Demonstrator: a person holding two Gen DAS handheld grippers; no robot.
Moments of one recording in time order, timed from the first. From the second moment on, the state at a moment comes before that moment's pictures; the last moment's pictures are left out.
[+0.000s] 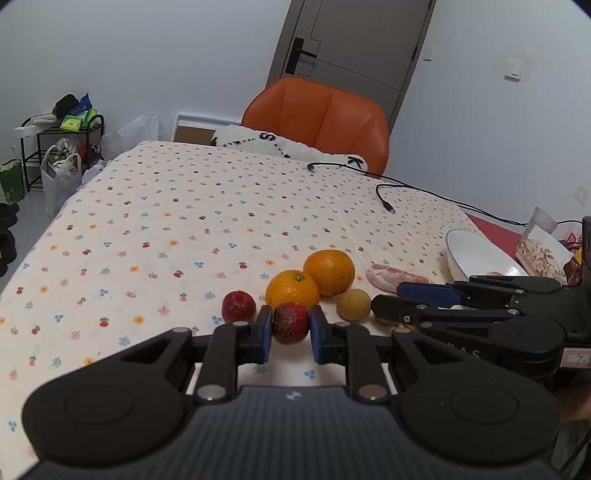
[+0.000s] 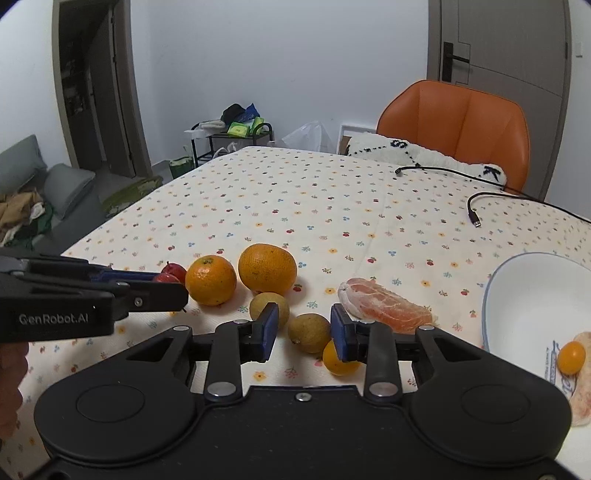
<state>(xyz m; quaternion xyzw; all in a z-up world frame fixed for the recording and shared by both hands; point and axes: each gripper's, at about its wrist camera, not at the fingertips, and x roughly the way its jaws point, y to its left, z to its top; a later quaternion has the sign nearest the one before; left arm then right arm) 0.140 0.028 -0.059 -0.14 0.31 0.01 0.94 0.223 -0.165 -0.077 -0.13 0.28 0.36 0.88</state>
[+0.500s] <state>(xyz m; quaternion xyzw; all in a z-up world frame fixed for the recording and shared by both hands) 0.140 0.020 -0.049 -0.13 0.30 0.01 0.95 0.226 -0.174 -0.075 -0.12 0.28 0.35 0.89</state>
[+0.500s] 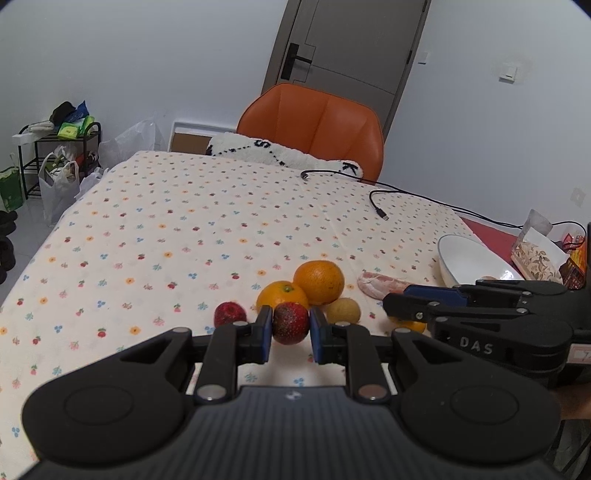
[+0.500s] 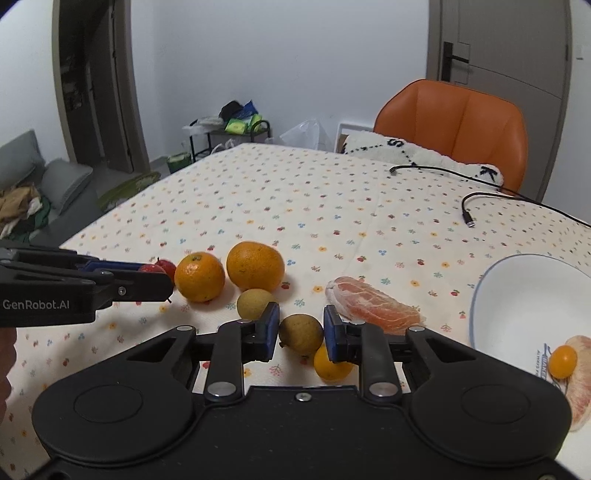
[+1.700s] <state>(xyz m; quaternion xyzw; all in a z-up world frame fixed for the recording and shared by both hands) 0.181 -0.080 -0.029 -0.09 0.28 -0.09 0.95 0.216 -0.329 -0.045 -0.01 0.24 0.20 0.95</state>
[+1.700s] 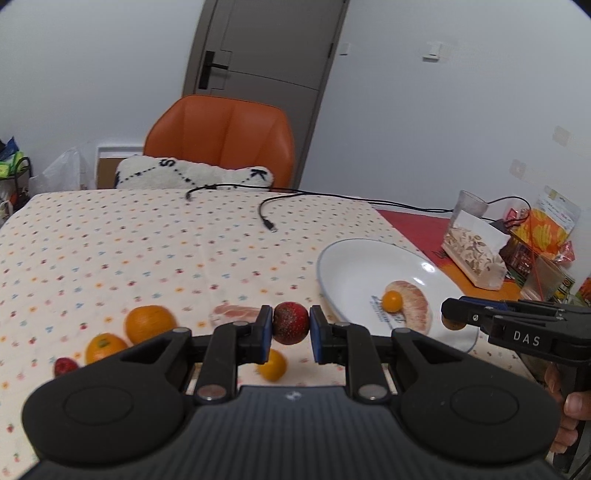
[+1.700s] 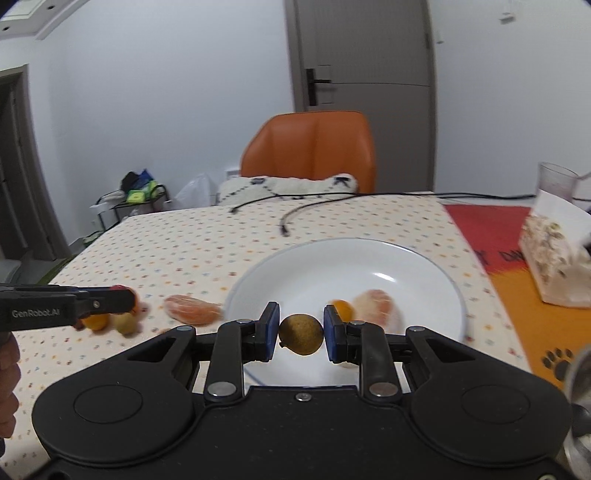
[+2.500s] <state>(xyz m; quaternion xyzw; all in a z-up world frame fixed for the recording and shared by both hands) 0.220 -0.144 -0.036 -0.06 0.29 -0.14 0.94 0.237 -0.373 -0.063 0.00 0.24 0.15 0.96</state>
